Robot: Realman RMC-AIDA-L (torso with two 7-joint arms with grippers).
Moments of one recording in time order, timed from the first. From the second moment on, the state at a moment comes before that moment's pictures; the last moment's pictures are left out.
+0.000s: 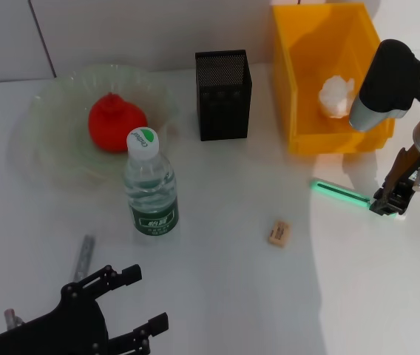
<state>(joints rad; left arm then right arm) -0.15 -2.04 1.43 0.45 1.22 1.53 -0.87 0.78 2.06 -1.10 -0.93 -2.92 -1.46 2.10</state>
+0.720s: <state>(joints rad) -0.15 -2.04 1.43 0.45 1.22 1.53 -0.87 0.77 2.07 -1.09 -0.98 -2.91 -1.51 2.09</state>
